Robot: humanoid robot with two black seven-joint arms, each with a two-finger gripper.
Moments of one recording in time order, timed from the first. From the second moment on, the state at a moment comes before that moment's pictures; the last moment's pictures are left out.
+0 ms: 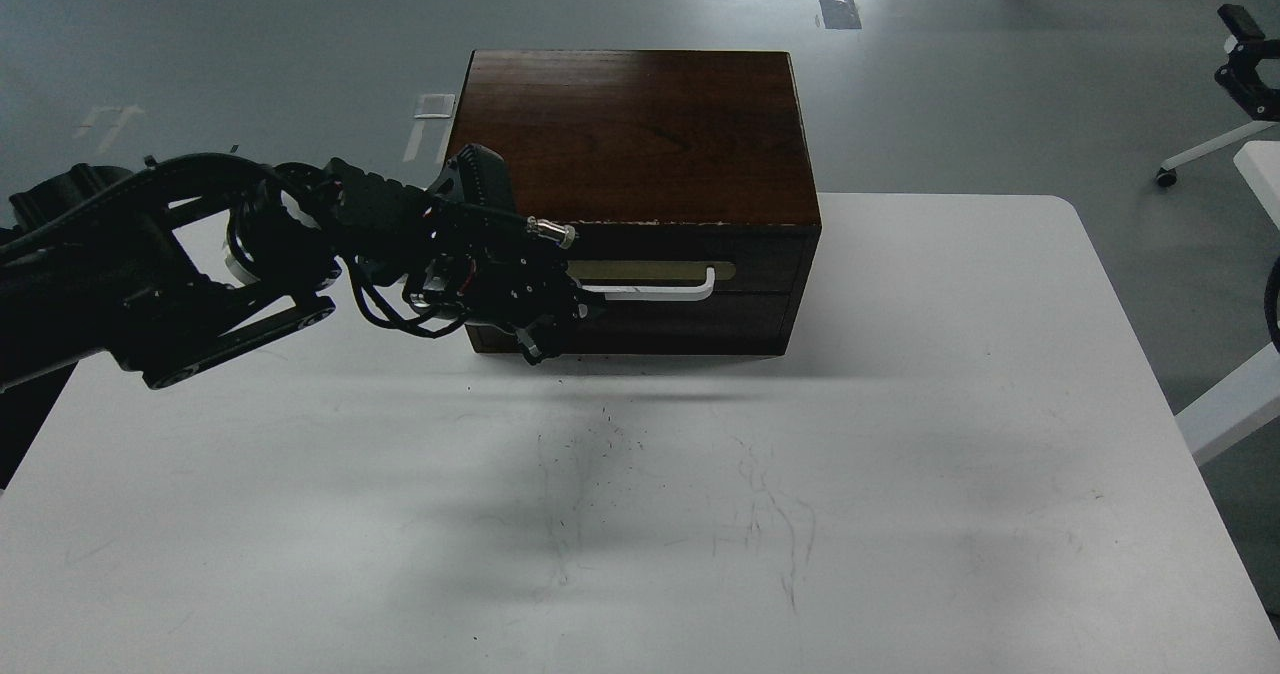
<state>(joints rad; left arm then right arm) -1.20 0.48 -0.11 -1.22 2.18 -0.28 -0.49 0.98 -0.80 0.39 0.61 0.17 0.49 0.33</state>
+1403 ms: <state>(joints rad) -1.27 0.54 -0.46 -0.66 -0.10 -0.37 -0.49 1.00 -0.77 0.63 0.58 0.20 0.49 0.33</state>
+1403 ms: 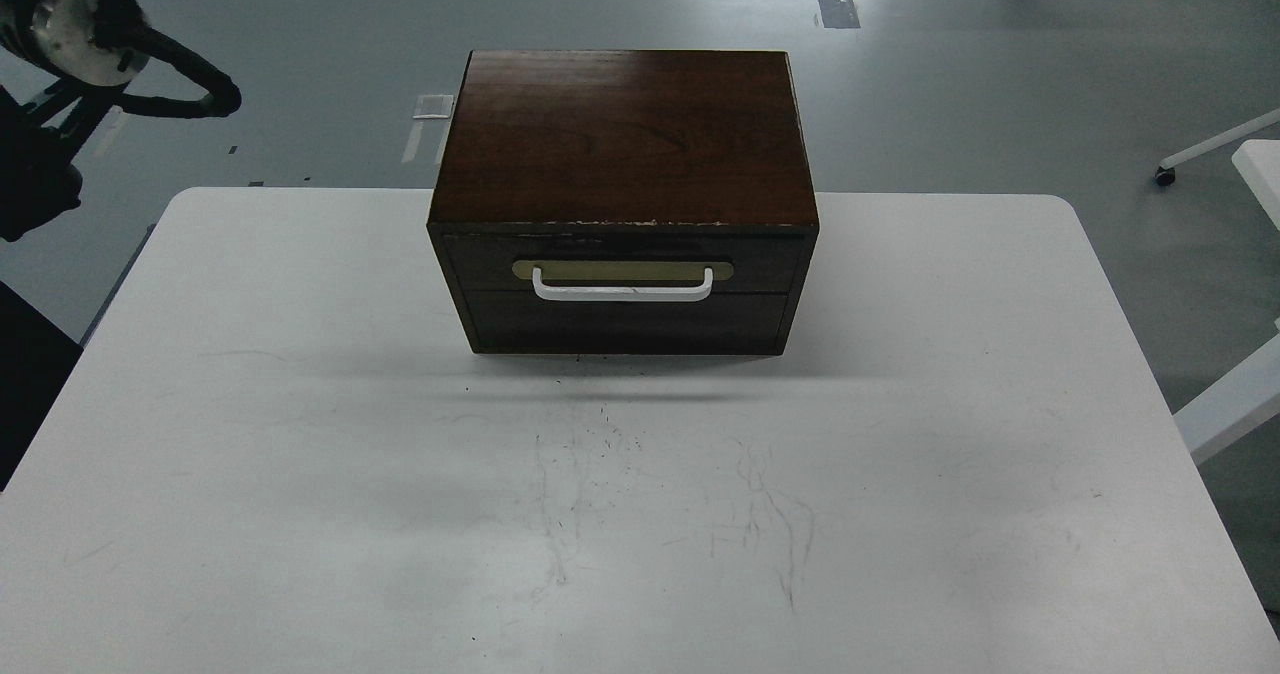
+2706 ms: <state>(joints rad) -0.84 0.48 -0.69 -0.58 -0.23 -0.49 -0.37 0.86 -0.54 0.66 0.53 0.36 0.49 0.33</state>
